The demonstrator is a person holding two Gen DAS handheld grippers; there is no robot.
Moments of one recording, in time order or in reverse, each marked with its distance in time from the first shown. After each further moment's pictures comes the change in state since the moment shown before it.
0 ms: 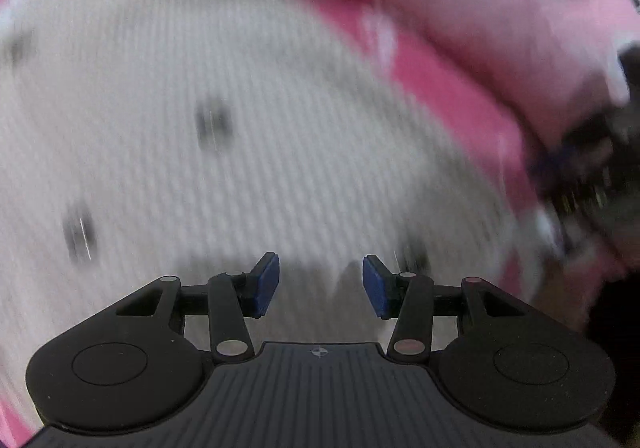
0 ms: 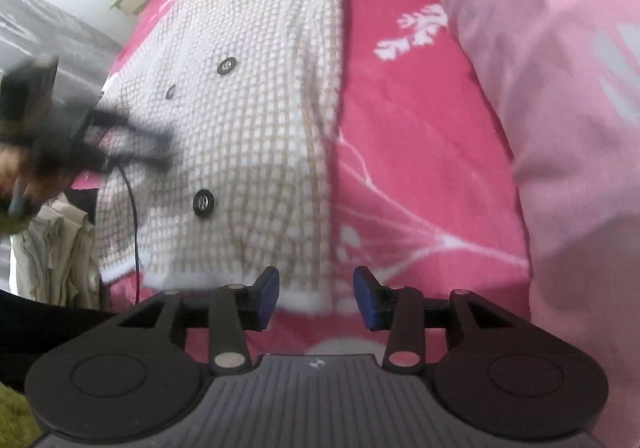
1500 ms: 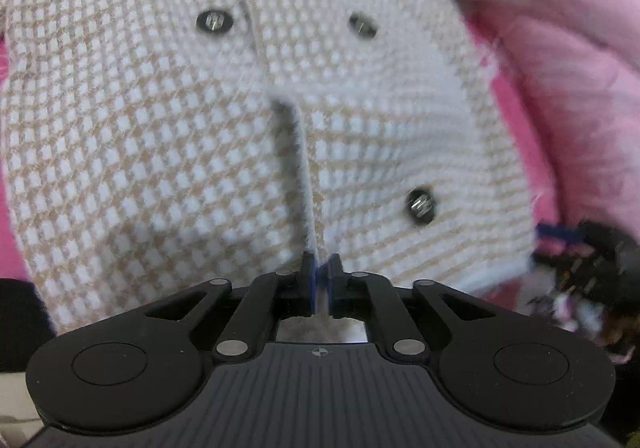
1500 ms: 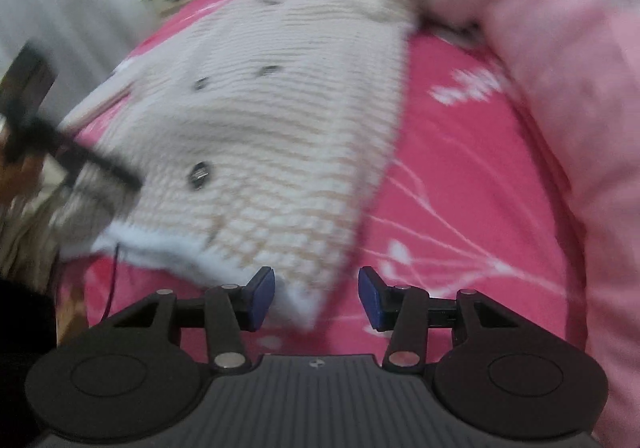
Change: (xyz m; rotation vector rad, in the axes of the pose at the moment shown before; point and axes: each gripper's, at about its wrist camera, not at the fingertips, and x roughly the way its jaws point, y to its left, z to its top) left arm -0.004 0.052 -0.079 -0.475 -0.058 0.001; right arm 0.026 0.046 -0.029 -0.167 -0.215 -0.119
